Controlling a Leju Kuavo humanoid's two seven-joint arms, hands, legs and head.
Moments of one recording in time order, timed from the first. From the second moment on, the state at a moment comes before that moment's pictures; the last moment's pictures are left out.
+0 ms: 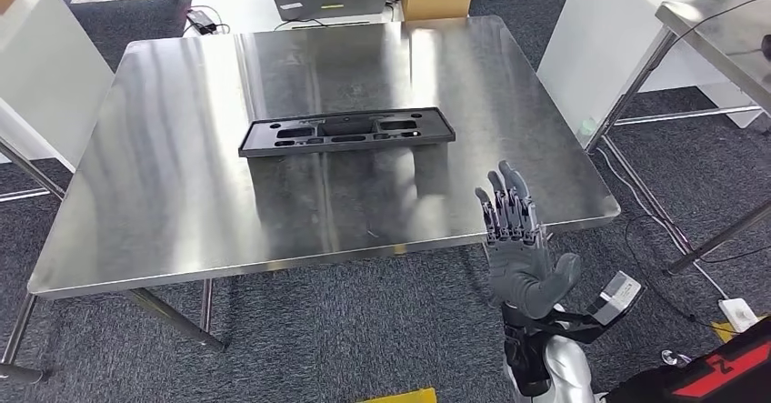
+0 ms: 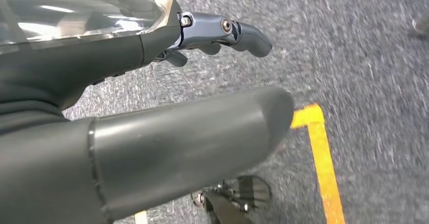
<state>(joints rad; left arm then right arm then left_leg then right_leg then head) -0.08 -0.12 0.73 -0.20 -0.79 0.11 -0.38 0.05 0.14 0.01 -1.77 -0.29 0.34 -0.55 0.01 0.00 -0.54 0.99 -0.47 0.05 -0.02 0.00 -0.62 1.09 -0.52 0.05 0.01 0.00</state>
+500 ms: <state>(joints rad) -0.07 -0.12 0.74 -0.20 -0.81 0.12 -0.38 0.05 0.13 -0.04 -1.55 -0.13 0.16 -0.48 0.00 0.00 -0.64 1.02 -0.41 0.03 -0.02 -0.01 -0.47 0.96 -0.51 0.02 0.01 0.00</state>
